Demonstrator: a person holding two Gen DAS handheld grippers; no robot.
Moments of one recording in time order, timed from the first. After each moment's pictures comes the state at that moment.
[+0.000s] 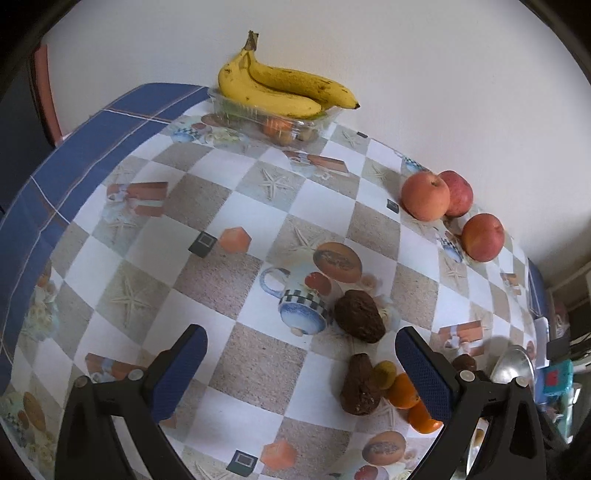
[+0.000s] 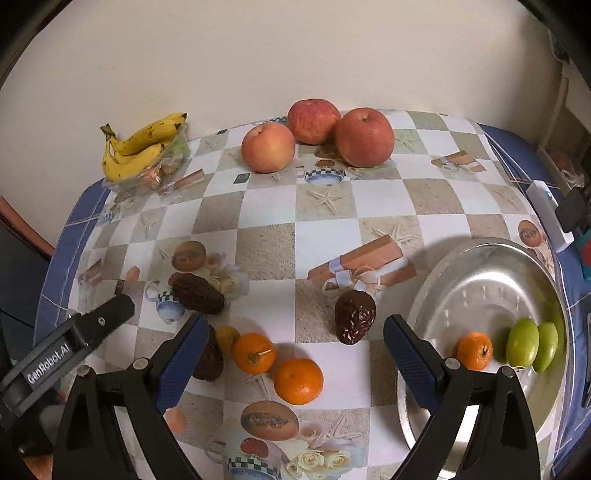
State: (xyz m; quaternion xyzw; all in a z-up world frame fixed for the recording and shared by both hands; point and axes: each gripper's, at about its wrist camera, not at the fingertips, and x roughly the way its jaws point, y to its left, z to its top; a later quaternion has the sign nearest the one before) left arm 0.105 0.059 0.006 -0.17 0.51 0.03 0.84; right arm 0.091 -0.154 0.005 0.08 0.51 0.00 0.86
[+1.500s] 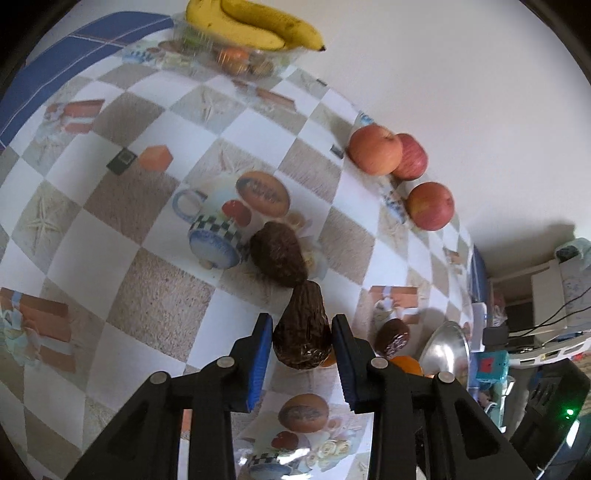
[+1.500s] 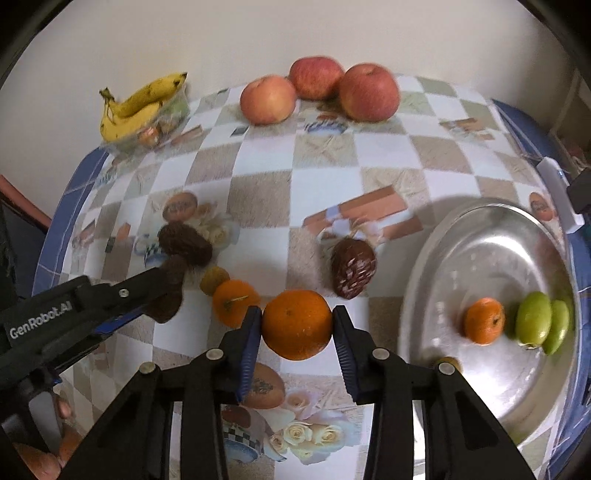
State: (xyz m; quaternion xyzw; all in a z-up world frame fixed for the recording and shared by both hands) left arm 0.099 0.031 -0.014 -0.28 0.55 -0.07 0.78; right arm 0.075 -0.161 -0.018 0.07 0.55 0.02 0.83
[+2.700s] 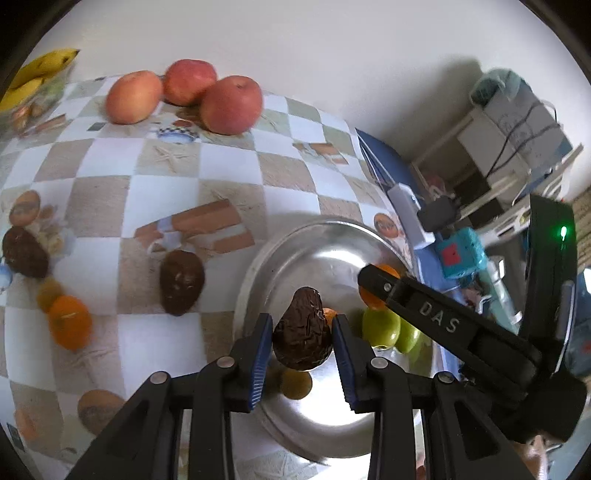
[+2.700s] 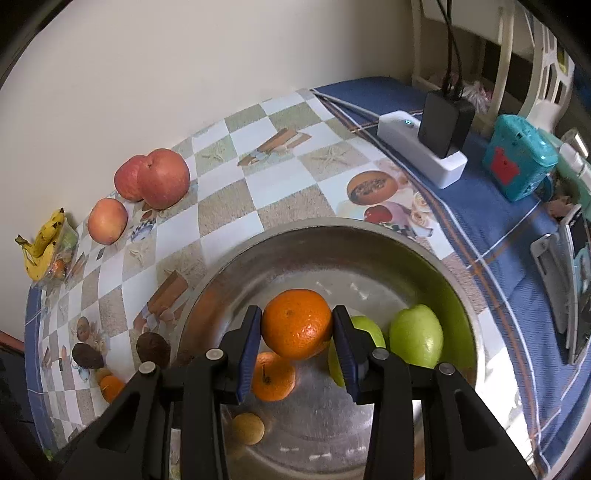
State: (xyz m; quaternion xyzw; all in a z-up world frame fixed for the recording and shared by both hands) left arm 0.082 -0.170 -0.009 -0.11 0.54 -0.27 0.79; right arm 0.060 -0.335 -0.013 0.20 0.49 -0.15 0.84
